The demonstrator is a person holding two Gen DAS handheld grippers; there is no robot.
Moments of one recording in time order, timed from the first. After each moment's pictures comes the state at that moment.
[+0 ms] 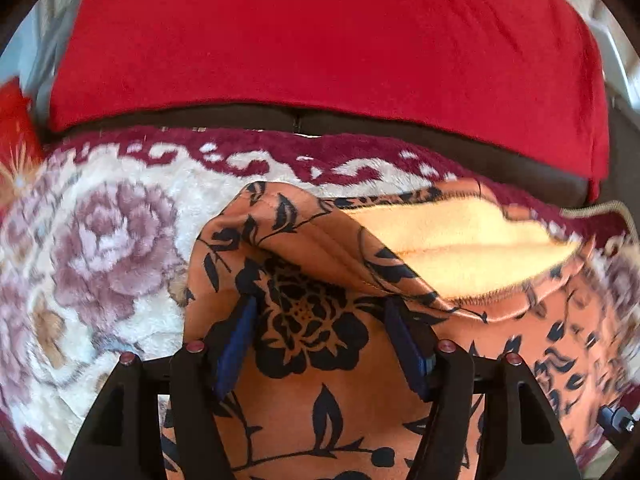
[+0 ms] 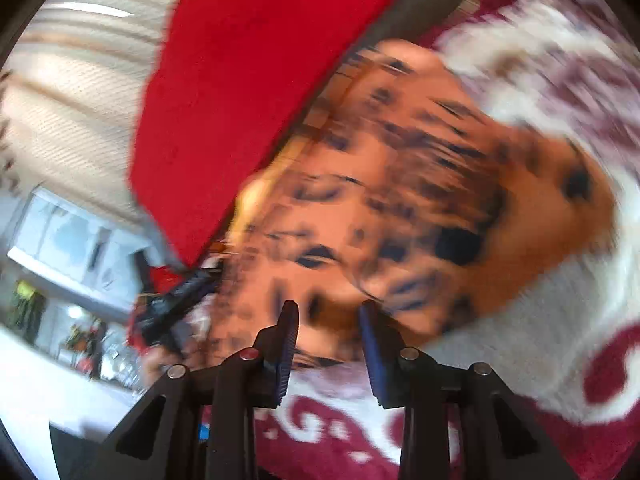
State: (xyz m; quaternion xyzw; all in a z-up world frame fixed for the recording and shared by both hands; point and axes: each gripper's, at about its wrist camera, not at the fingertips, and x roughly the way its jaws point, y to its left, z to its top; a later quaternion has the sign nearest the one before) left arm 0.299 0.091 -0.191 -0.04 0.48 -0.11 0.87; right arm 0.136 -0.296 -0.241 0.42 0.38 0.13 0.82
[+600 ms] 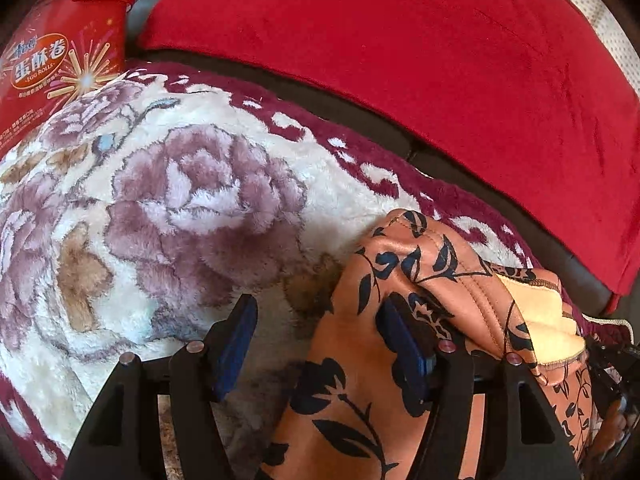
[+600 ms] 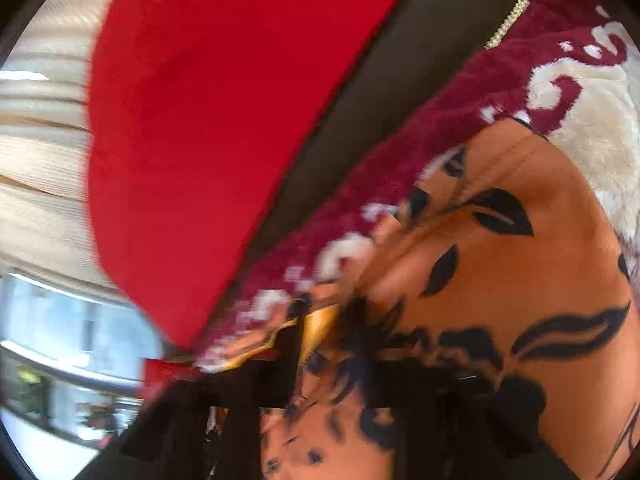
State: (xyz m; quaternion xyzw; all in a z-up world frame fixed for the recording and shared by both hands) left arm 0.315 0.167 -0.217 -0.16 0.47 0.00 0.87; right arm 0.339 -0.342 -0.265 0.47 0.42 0.02 0.77
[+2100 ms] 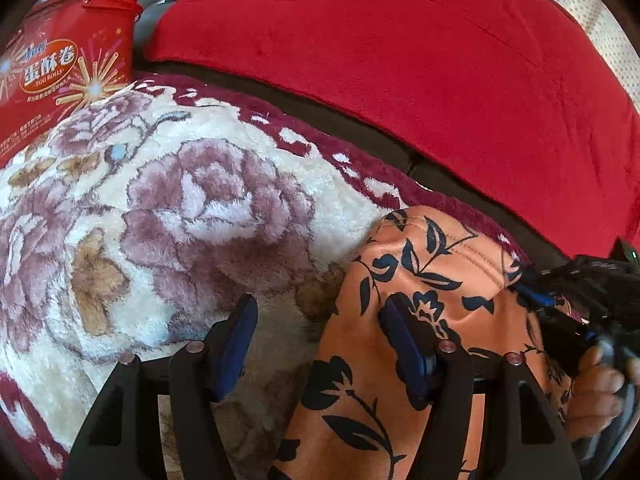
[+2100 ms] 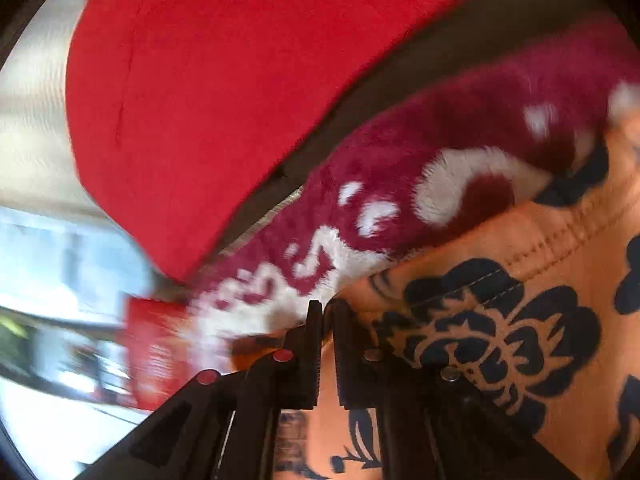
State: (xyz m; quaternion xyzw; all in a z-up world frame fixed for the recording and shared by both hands) left arm 0.305 0.176 -0.206 -0.16 0.45 0.00 0.88; right arm 0.453 -0.148 -0.289 0.48 0.48 0.14 0.72
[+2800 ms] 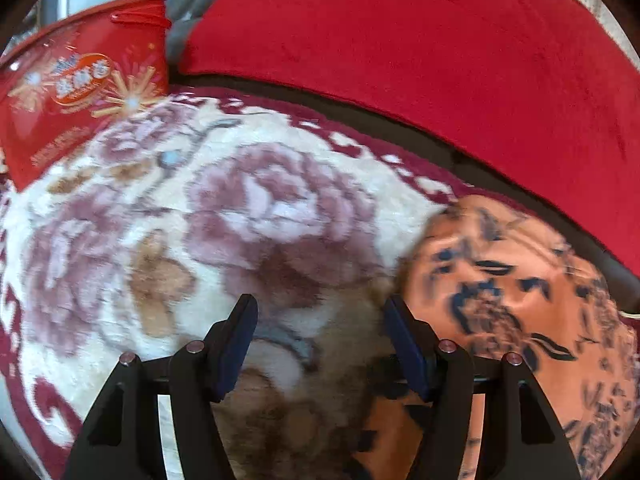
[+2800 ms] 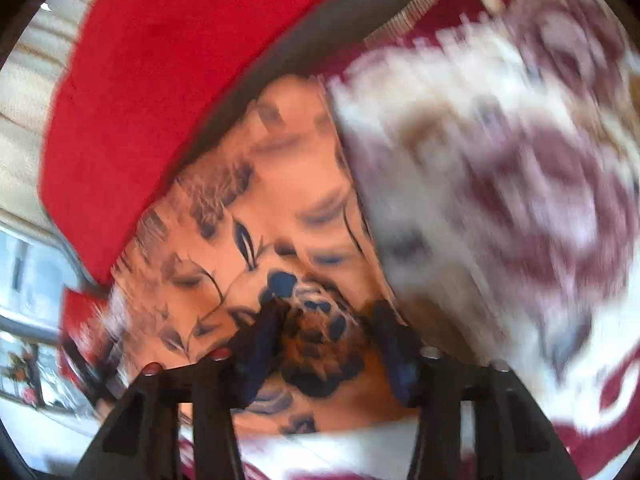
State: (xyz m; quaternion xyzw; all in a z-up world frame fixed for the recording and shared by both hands) left arm 0.294 0.195 -0.206 -0.11 0.44 0.07 0.89; right arm 0.209 -0.321 -0.278 0.36 0.48 -0.03 0.80
